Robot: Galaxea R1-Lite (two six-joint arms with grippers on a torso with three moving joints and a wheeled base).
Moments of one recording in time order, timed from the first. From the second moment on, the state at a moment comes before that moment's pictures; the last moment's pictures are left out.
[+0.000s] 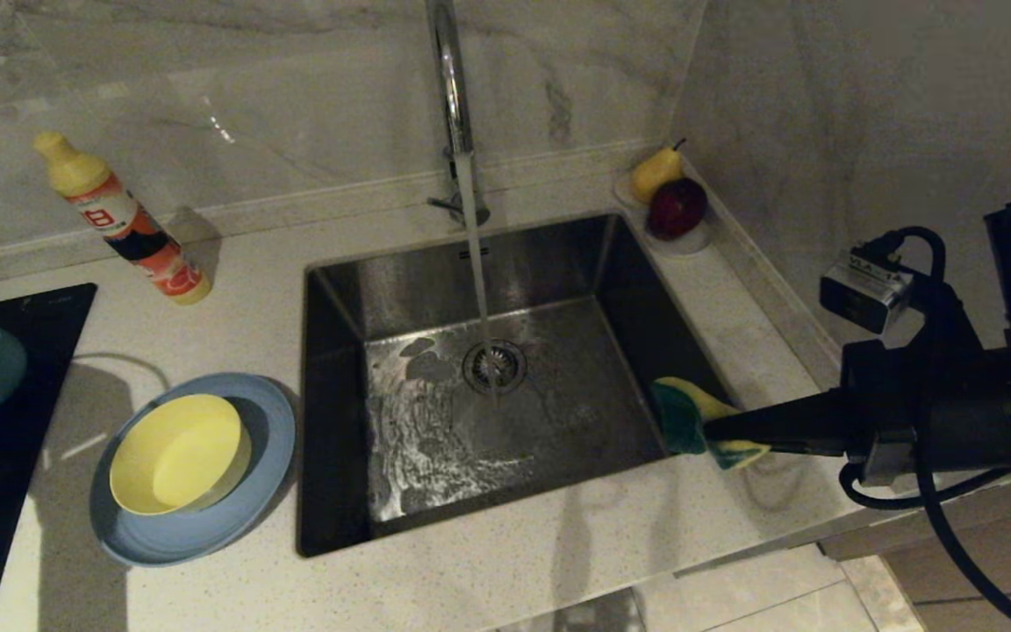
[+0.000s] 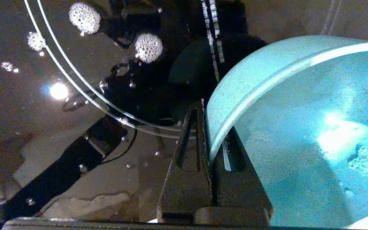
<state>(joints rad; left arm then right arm) 0.79 2.11 -1.74 0.43 -0.19 -0.95 0.41 1.41 -1.04 0.12 0.71 0.62</state>
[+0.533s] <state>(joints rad) 0.79 2.16 -1.82 0.48 -0.19 -0.96 0.41 1.42 -1.04 0.12 0.71 0.61</state>
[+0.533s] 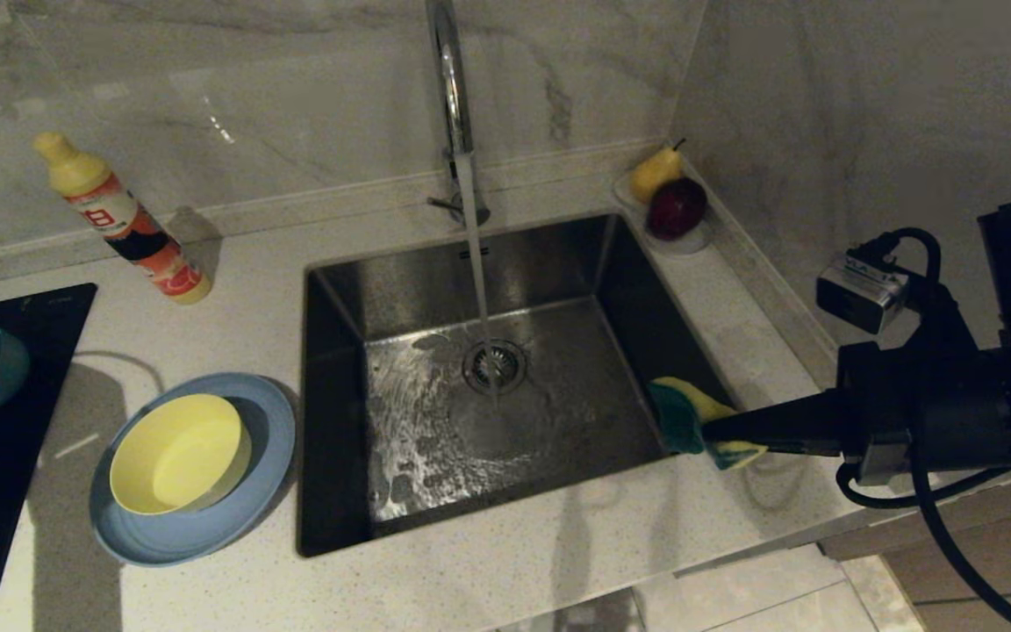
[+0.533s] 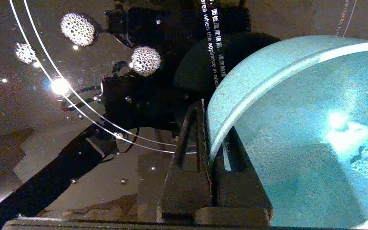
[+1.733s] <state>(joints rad) 0.76 1.88 -1.88 0.57 -0.30 -0.89 0.43 1.42 -1.04 0.12 0.71 0.61</state>
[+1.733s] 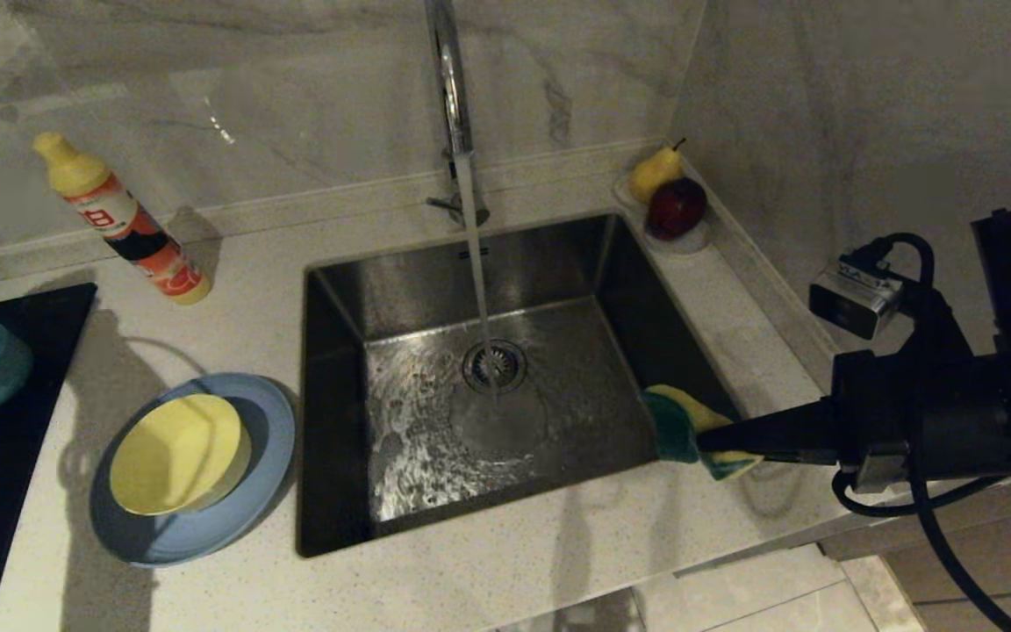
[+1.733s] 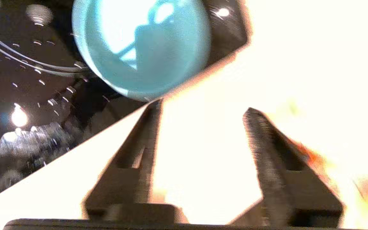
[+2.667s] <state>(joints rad) 0.54 1.51 -1.52 0.90 -0.30 -0.15 0.43 1.41 -1.02 0.12 0.70 0.62</state>
